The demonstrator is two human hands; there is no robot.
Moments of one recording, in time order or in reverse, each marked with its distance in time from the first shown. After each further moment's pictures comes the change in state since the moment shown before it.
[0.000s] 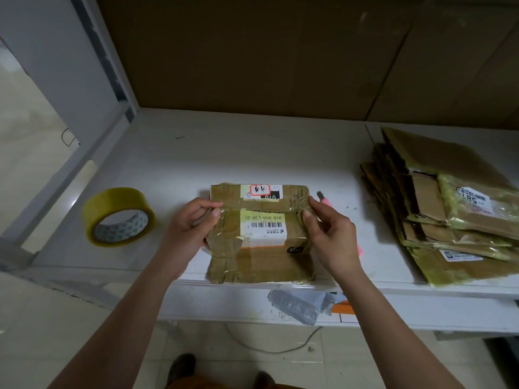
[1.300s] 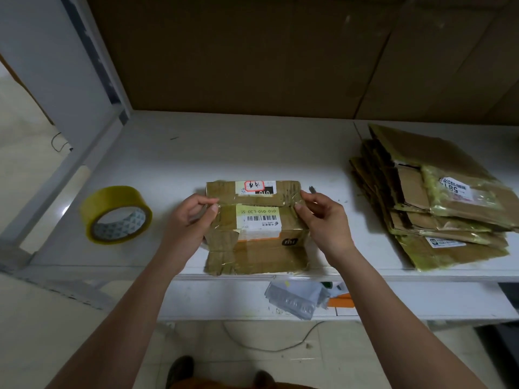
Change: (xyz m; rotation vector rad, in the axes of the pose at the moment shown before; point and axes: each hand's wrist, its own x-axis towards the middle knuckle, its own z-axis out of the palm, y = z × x) left_hand -0.002 -0.001 0.008 0.061 0.082 0.056; right_hand 0.006 -0.009 -0.001 0.251 0.011 0.213
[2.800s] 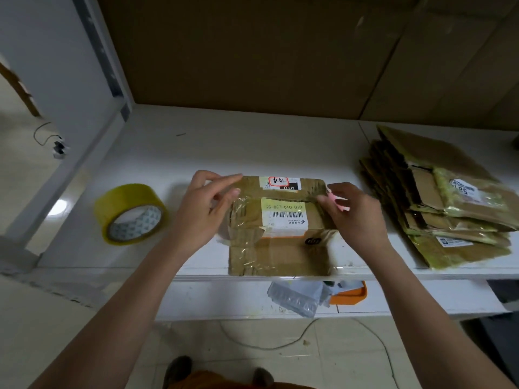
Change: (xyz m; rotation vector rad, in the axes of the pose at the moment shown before) left_hand 0.020 0.025 -0.023 0.450 -0.140 0.412; right_hand -0.008 -0.028 -0.011 -0.767 0.110 -0.237
